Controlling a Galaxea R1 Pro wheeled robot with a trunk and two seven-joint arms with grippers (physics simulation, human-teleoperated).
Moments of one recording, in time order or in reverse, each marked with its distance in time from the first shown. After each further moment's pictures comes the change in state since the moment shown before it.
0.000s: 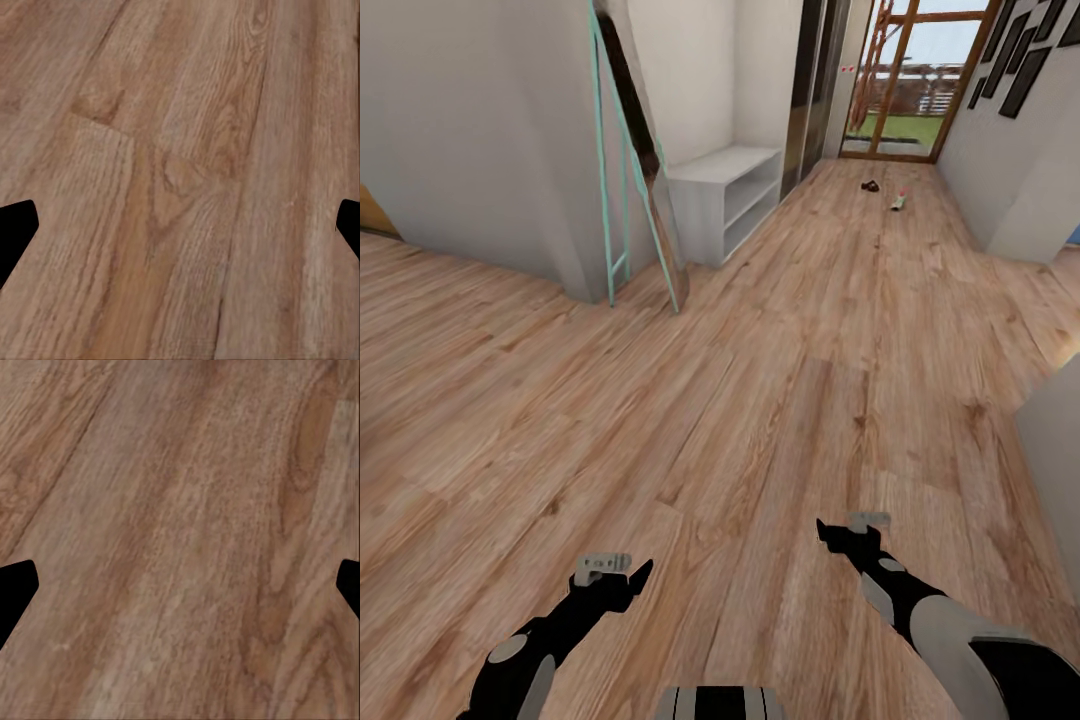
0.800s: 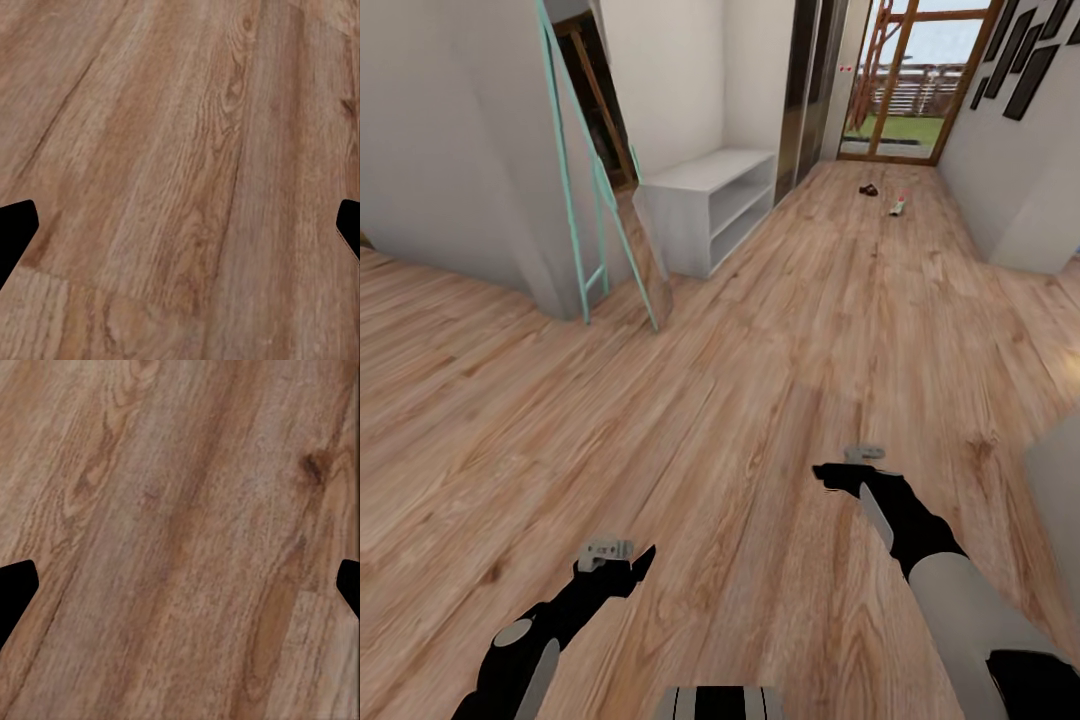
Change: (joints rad) left arm -0.036 -0.002 -0.006 -0.002 0.001 0.000 -0.001; right arm 0.000 0.002 -0.001 -0.603 -0.010 0.707 -0.004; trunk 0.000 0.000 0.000
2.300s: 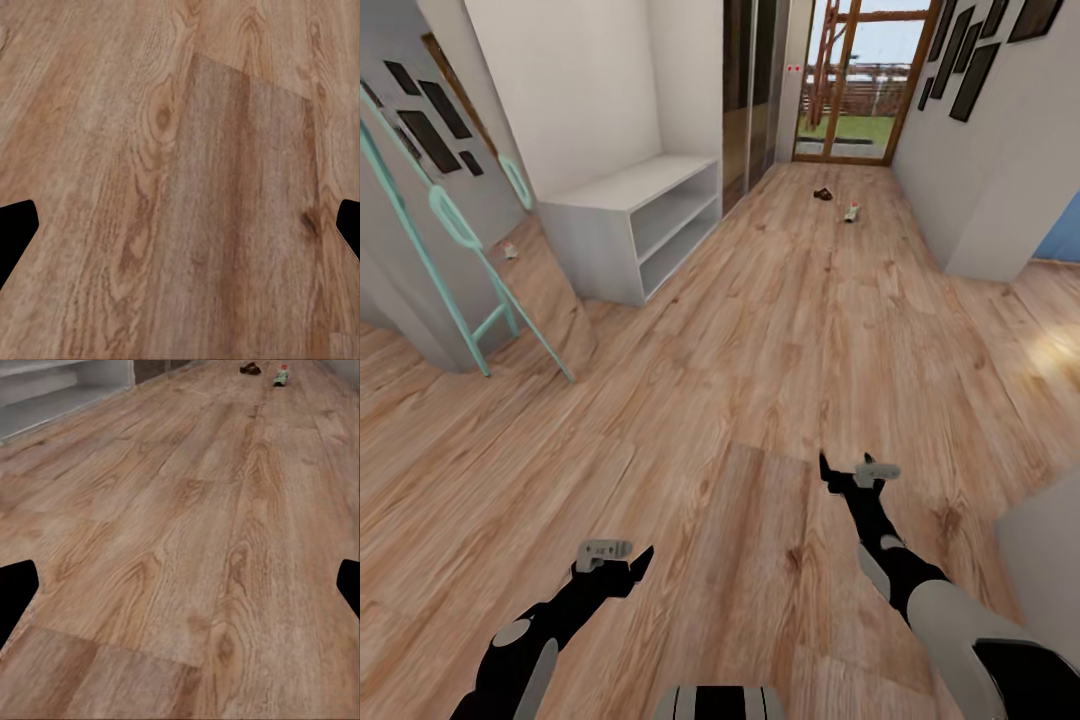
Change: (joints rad) left arm -0.003 0.001 0.009 0.010 -0.001 0.000 -0.002; right arm 0.001 0.002 0.002 0.432 0.011 -1.127 -0.002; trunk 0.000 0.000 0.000
